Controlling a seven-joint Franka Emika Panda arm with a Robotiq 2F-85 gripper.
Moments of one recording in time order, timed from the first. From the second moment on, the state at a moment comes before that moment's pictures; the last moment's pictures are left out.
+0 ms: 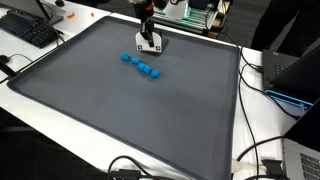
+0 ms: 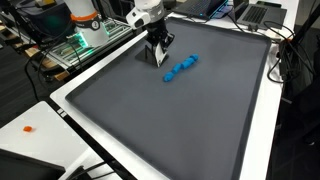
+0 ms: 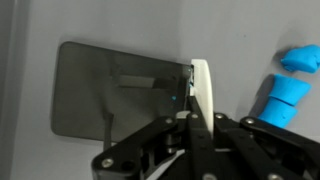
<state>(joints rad) 0.04 0.08 0.04 -2.58 0.54 2.69 0.87</state>
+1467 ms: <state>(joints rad) 0.04 0.07 0.03 -2.58 0.55 2.69 0.96</state>
